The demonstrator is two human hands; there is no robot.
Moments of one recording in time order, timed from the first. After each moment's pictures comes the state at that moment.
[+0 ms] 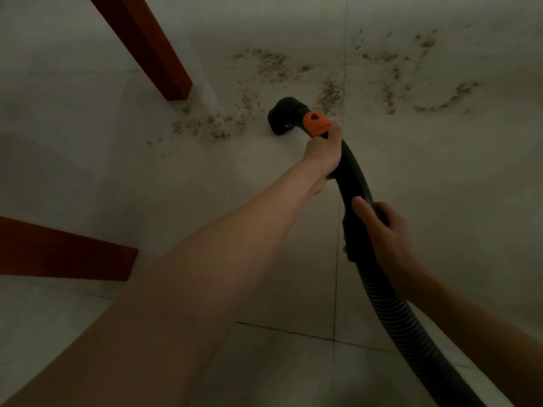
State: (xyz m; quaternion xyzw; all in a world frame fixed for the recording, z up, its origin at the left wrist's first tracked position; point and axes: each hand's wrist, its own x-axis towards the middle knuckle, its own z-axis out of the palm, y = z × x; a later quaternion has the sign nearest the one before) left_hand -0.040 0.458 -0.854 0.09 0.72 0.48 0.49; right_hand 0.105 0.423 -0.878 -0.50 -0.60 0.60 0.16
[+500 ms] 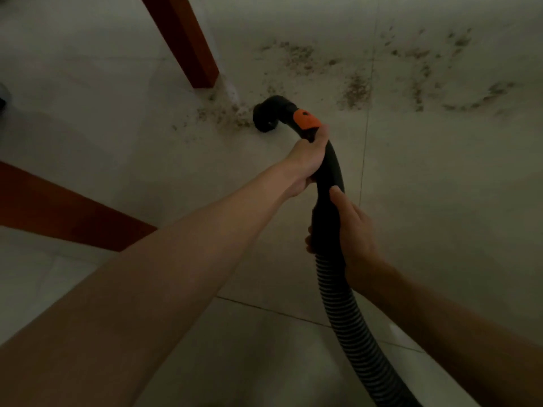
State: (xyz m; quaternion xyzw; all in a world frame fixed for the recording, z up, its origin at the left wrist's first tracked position) left_hand -0.070 0.404 -0.859 0.09 0.74 0.47 0.47; right_hand 0.061 0.368 -0.869 -0.46 -0.42 0.77 0.14
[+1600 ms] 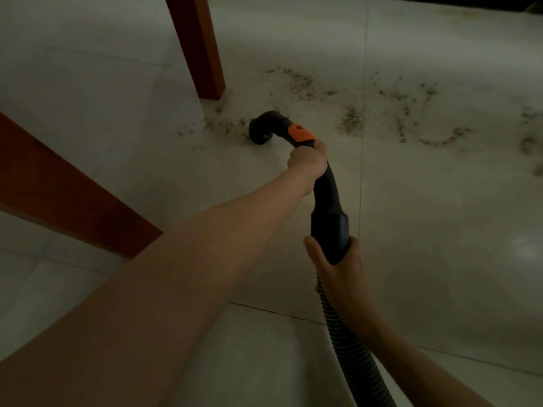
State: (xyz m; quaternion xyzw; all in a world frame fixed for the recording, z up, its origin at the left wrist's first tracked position) left_hand -0.100 0.385 -0.839 0.08 0.79 0.44 0.43; right_hand 0.059 0.297 -0.866 -0.53 -0.65 0.52 0.12
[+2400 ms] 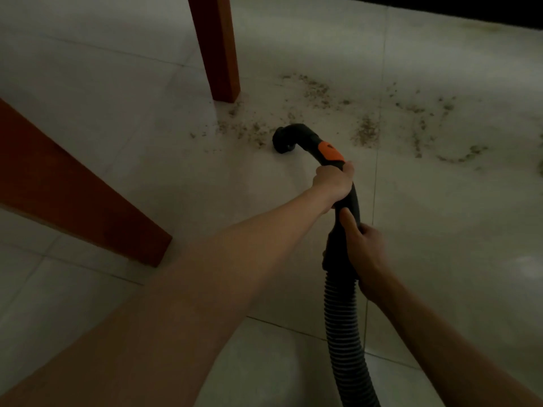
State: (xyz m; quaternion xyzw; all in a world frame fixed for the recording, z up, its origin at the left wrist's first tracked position) left_hand -0.097 0.386 -0.853 0.13 0.77 0.41 0.47; right_hand 0.016 0.342 -0.847 -0.56 -0.57 0.59 0.11
